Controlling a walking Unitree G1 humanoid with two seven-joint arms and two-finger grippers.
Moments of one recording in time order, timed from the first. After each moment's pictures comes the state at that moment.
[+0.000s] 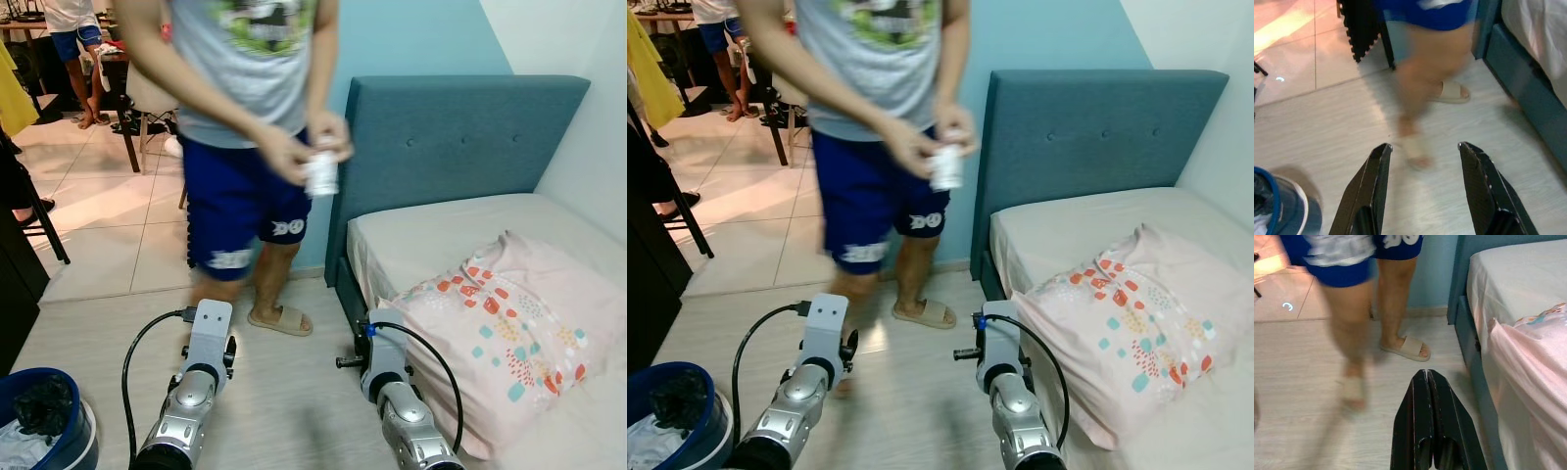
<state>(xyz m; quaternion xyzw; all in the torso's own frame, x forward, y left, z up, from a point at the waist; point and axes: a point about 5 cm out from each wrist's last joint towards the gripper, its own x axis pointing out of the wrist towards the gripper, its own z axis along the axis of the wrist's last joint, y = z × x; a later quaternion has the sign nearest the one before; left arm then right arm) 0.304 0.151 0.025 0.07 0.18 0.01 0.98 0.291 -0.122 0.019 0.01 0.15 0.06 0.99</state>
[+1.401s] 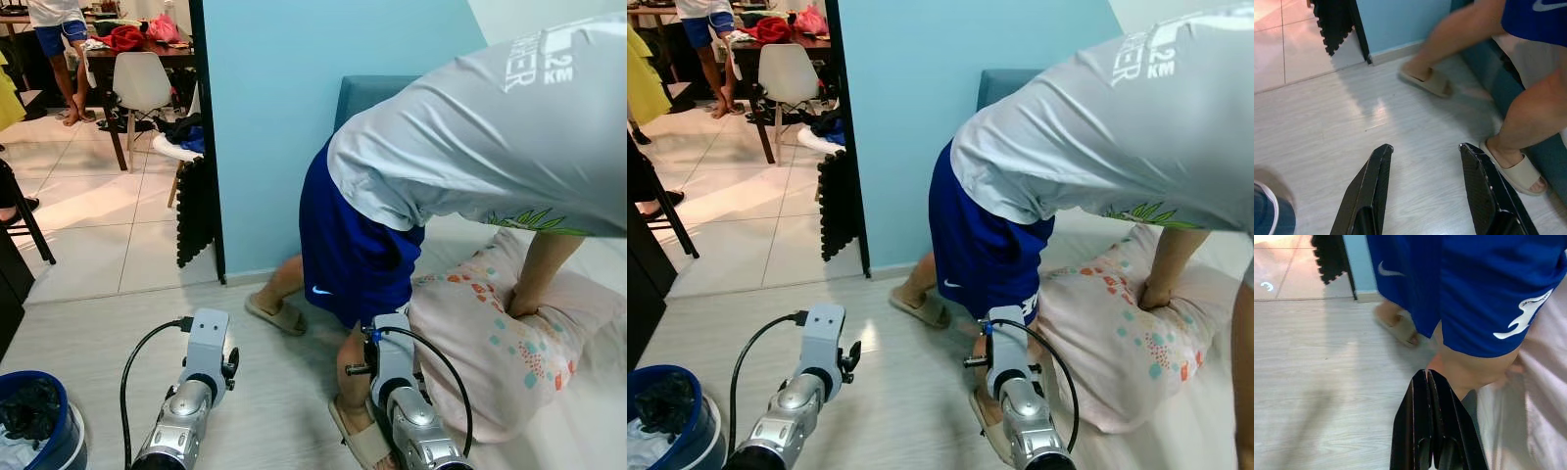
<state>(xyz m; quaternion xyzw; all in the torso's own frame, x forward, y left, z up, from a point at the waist) 0.294 0.155 0.015 0.05 0.19 -0.03 0.98 0.289 -0.134 0.010 -0.02 0.18 0.06 0.98</state>
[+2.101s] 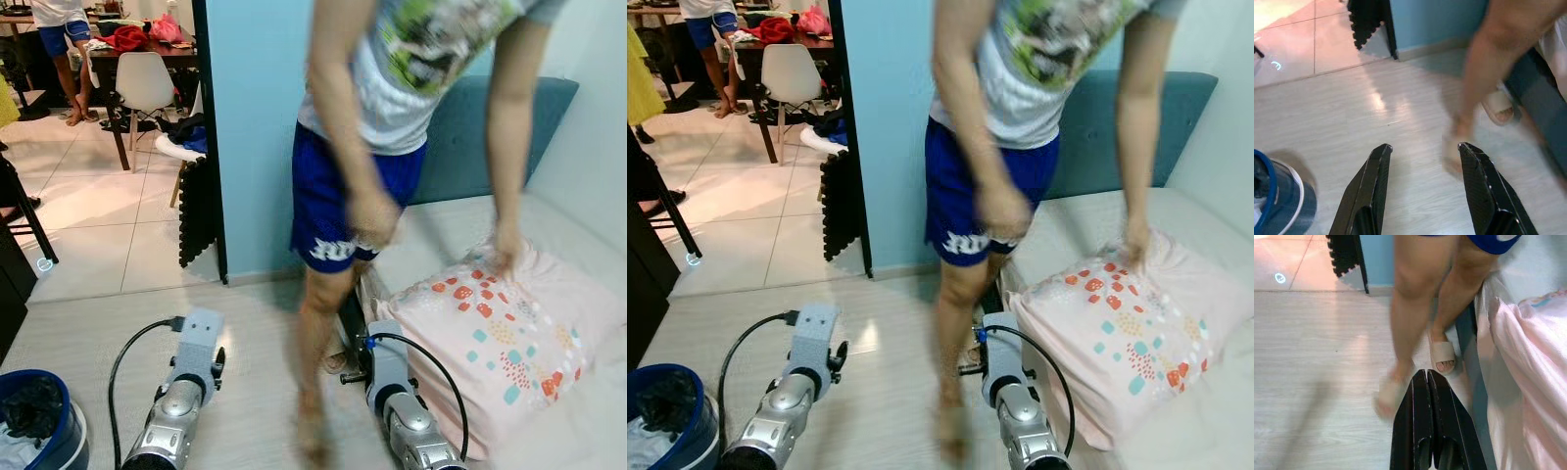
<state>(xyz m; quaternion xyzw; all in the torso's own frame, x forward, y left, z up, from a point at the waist) 0.291 0.178 0.015 0.05 0.19 0.04 0.98 0.285 -0.129 0.005 -0.02 0.19 0.08 0.98</state>
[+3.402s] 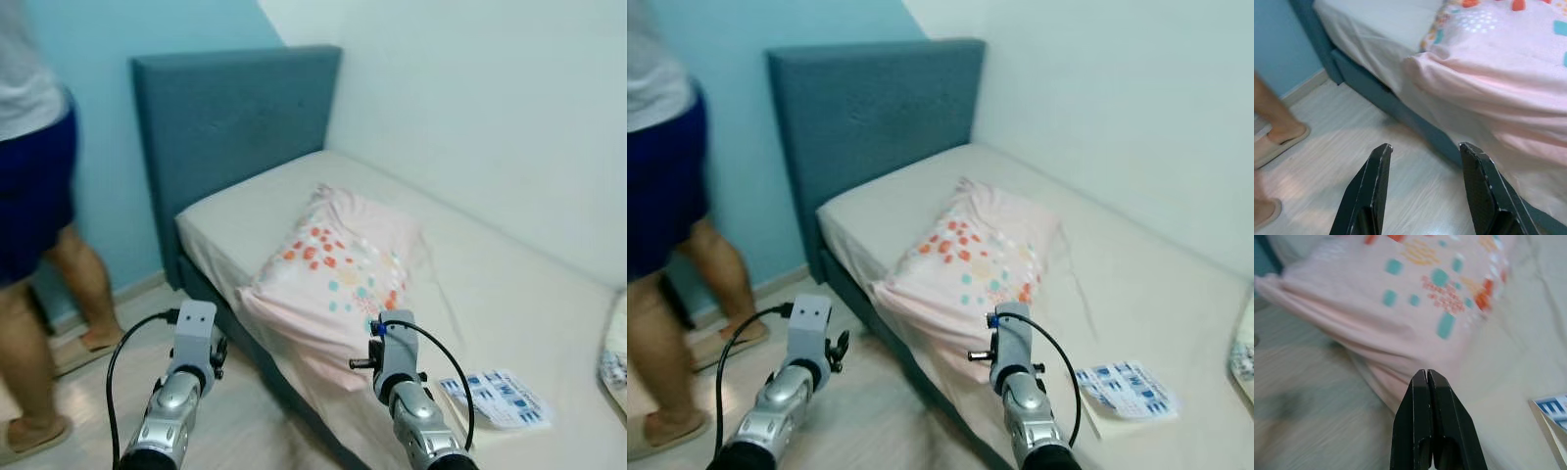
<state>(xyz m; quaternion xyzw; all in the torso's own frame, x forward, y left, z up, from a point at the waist) 0.299 0.172 0.026 0.04 0.17 0.01 0.99 0.295 -0.141 0.010 0.00 0.20 0.02 0.98</state>
